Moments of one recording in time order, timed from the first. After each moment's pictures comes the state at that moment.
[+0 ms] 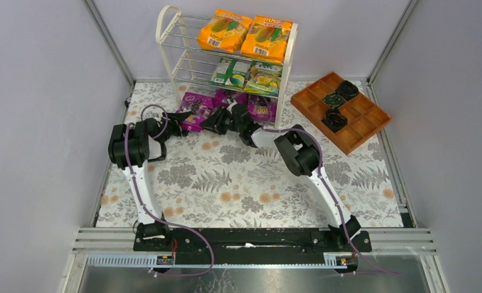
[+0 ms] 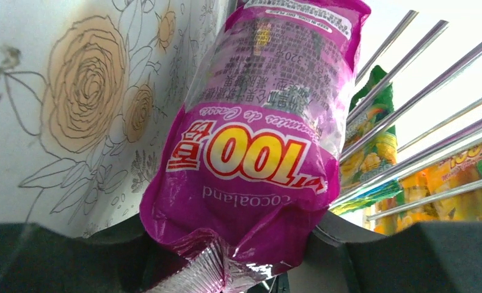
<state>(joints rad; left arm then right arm) 0.17 2.22 0.91 1.08 0.70 -1.64 0.69 2.56 1.79 0.56 -0.40 1.21</state>
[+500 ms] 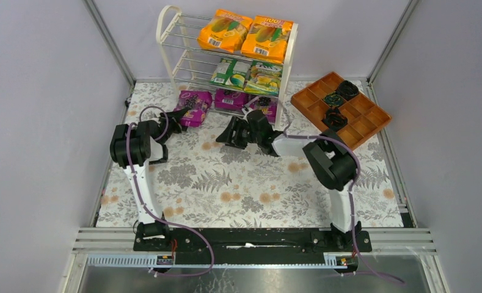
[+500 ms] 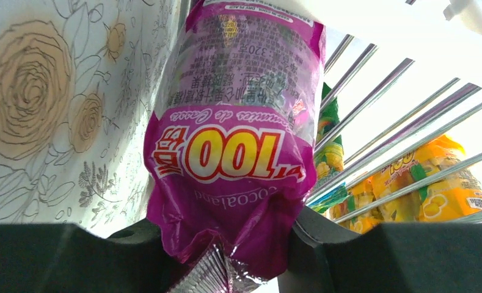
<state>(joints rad) 0.16 2.25 0.89 1.28 0.61 -1.83 0.69 2.11 1.28 0.36 -0.36 0.98</state>
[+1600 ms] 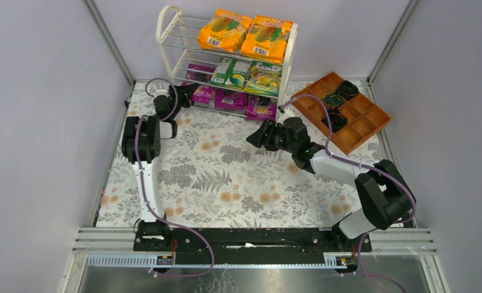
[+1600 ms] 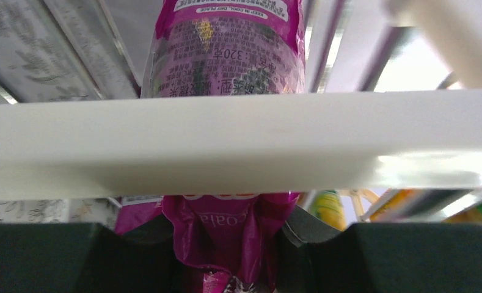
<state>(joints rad) 0.05 2.31 1.30 1.09 0.46 -1.58 0.58 1.52 0.80 0.33 -0.22 0.77</state>
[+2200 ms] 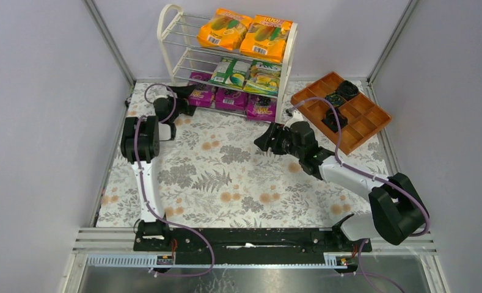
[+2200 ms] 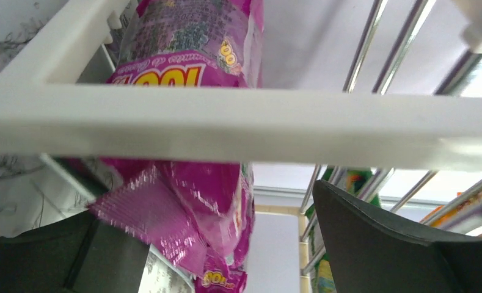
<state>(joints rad) 0.06 2.36 1.31 0.98 0.42 -1.54 0.57 1.38 0.73 0.24 -0.15 0.72</state>
